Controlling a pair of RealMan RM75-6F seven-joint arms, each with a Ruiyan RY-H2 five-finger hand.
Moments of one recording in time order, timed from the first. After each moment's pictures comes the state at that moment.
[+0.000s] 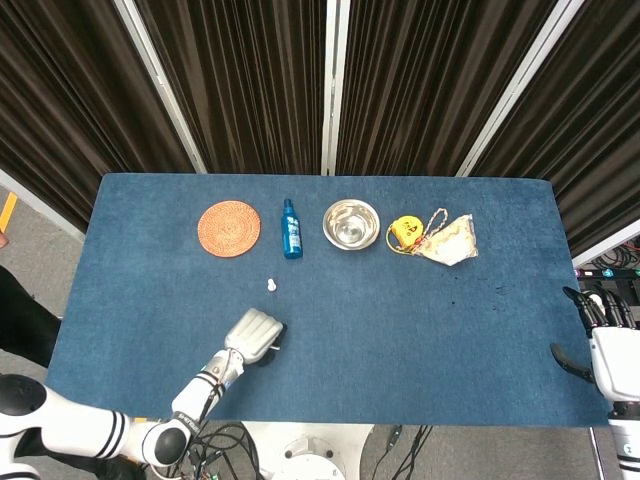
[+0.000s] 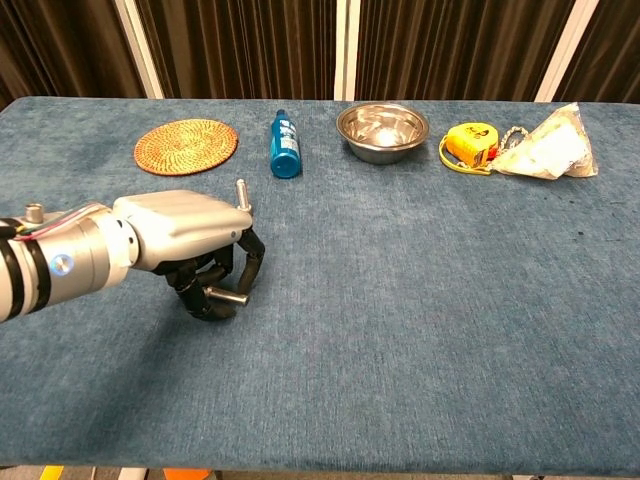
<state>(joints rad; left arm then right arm) -0.89 -1.63 -0.02 -1.77 0.74 1.03 0.80 0.06 -1.04 0.08 -1.65 -1.50 1.51 0.02</state>
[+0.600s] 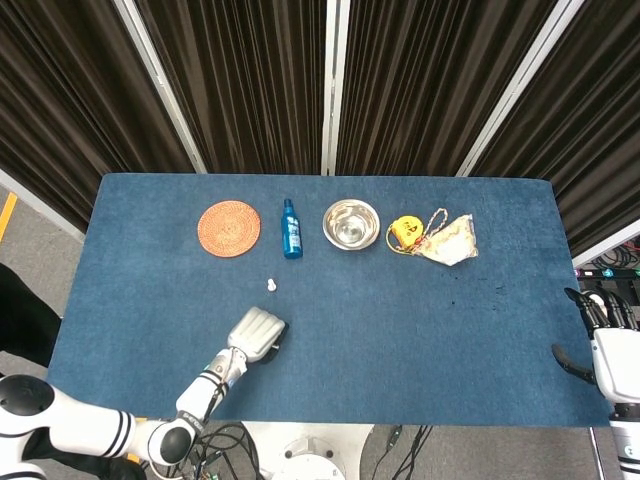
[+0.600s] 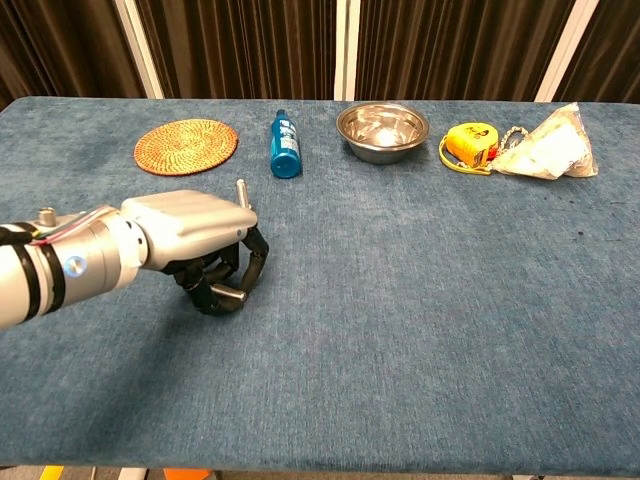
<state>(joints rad) -0.89 -1.65 -0.02 -1.74 0.75 1.05 0.77 0.06 -1.04 0.08 -1.66 -1.50 1.51 0.01</state>
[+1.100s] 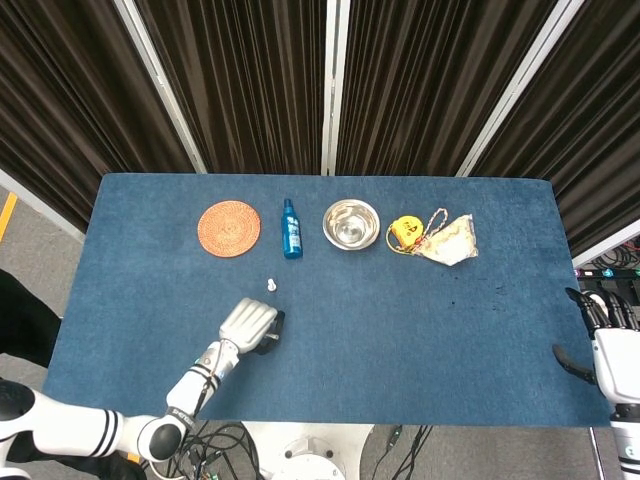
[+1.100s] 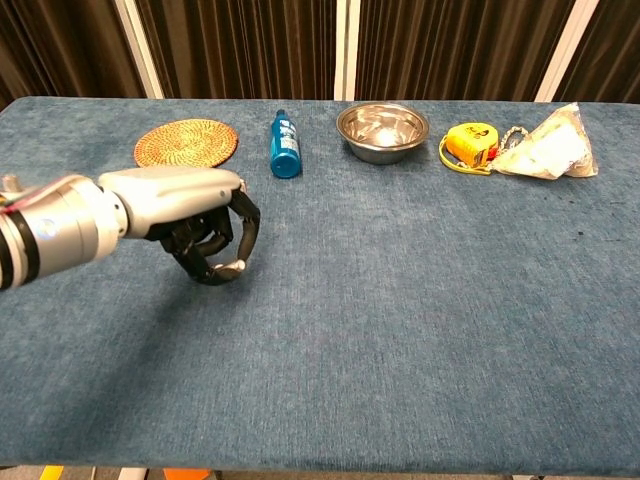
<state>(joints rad) -0.84 -1.59 -0.06 -1.75 0.84 1.03 0.57 0.06 -1.04 0.08 -1.65 -1.50 1.51 0.02</state>
